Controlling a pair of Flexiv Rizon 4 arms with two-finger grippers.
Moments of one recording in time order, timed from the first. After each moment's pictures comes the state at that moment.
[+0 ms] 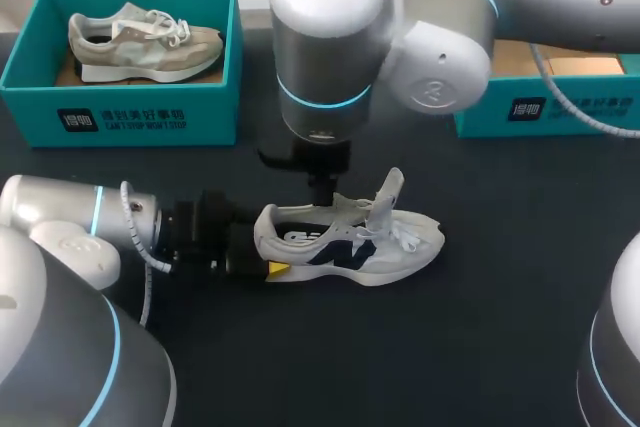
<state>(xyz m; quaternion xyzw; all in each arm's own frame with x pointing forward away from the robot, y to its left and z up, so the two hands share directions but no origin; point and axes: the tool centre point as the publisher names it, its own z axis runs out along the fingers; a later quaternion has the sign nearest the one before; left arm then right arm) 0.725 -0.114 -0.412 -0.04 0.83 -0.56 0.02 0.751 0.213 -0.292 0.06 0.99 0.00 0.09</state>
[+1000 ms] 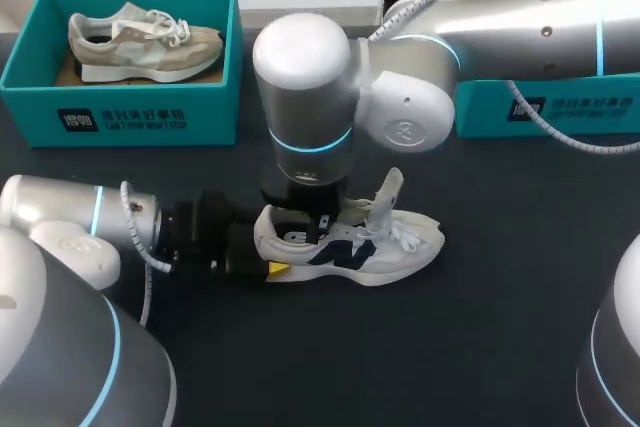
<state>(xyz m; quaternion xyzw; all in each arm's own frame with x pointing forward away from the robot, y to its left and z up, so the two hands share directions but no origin) 0.725 -0.114 -0.412 -0.04 0.83 -0.56 0.02 0.738 0.207 -0.383 0.14 0.99 -0.03 0.05</state>
